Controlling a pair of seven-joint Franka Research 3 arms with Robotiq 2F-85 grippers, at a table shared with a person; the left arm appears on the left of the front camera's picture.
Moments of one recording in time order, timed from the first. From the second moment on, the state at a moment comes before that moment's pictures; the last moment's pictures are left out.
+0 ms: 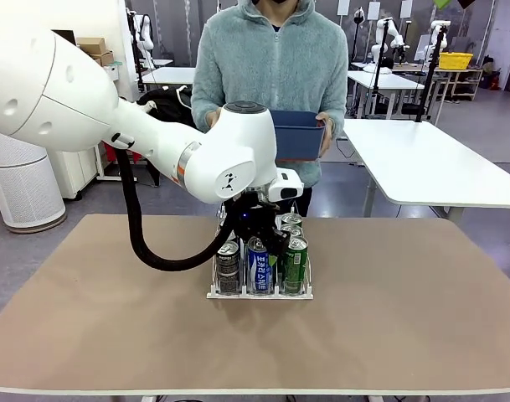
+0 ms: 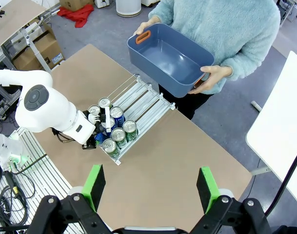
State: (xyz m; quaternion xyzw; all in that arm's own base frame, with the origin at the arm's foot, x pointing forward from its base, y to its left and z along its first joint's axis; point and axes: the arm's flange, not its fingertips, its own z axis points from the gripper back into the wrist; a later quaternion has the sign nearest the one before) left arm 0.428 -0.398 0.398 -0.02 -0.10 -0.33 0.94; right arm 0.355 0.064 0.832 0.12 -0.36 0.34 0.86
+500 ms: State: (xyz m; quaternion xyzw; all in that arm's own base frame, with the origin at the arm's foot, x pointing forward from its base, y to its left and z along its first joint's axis) left arm 0.430 -0.399 0.391 -0.01 -0.10 -0.34 0.93; right arm 0.355 0.064 0.832 0.12 -0.36 0.34 0.86
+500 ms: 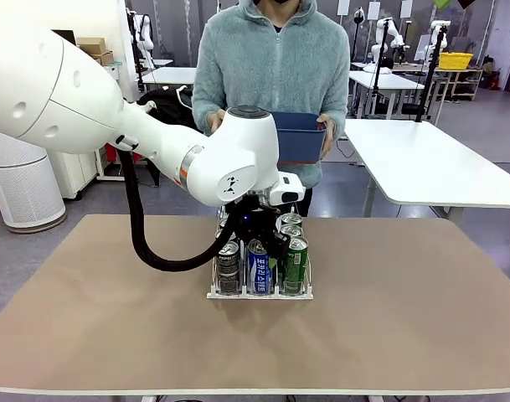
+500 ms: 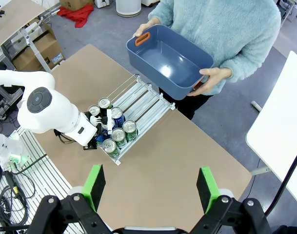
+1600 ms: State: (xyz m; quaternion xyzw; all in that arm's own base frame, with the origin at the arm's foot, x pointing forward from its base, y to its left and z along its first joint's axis) left arm 0.422 -0.393 0.426 0.02 -0.12 -0.33 0.94; right arm 0.355 0.064 0.832 0.12 -0.36 0.34 0.86
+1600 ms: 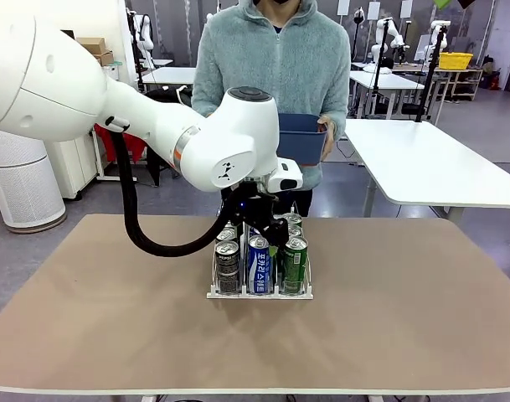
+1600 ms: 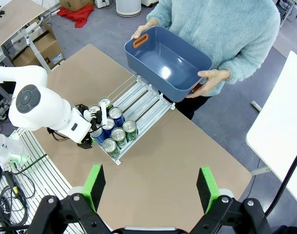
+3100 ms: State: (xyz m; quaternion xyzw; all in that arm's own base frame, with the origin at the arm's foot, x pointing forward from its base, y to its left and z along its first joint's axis) left arm 0.401 -0.347 0.538 -0.03 -0.18 -0.39 0.90; right arm 0.355 0.064 0.832 0.12 -0.36 0.34 0.86
